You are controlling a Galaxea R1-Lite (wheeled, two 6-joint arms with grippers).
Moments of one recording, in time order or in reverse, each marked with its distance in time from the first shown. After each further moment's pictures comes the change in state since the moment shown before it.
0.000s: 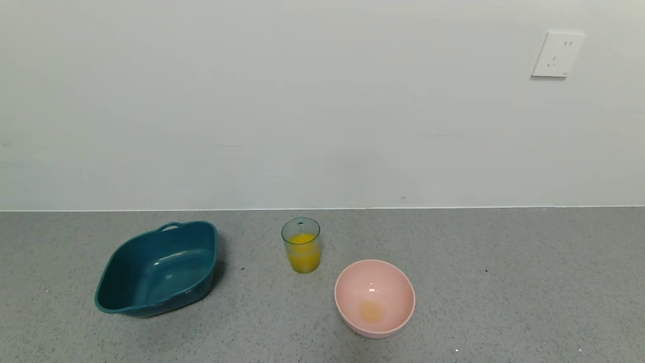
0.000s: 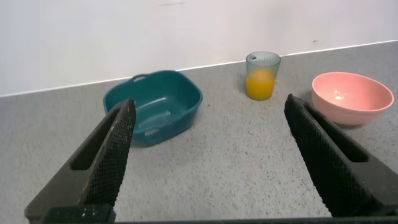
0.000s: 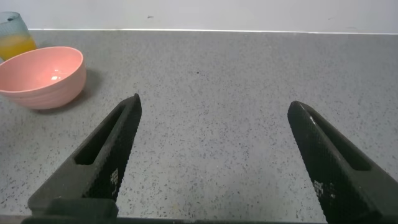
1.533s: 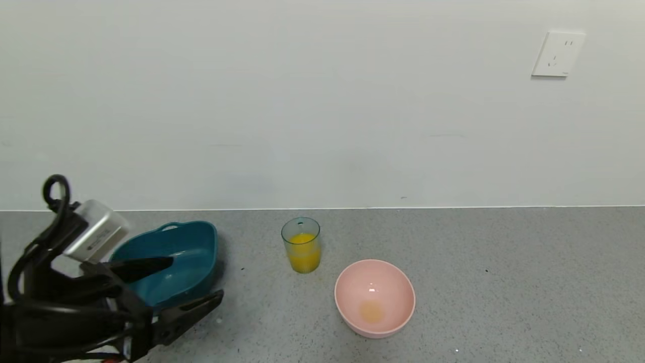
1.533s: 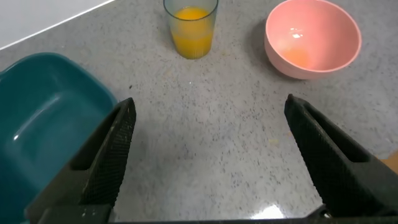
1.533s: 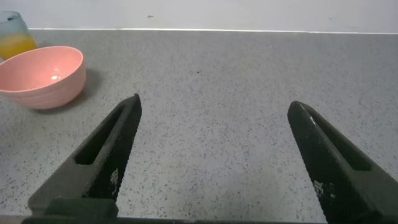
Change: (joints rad) left arm -0.303 1.068 -0.233 -0.307 -0.064 0.068; right arm 0.000 0.000 0.000 0.000 0.000 0.000
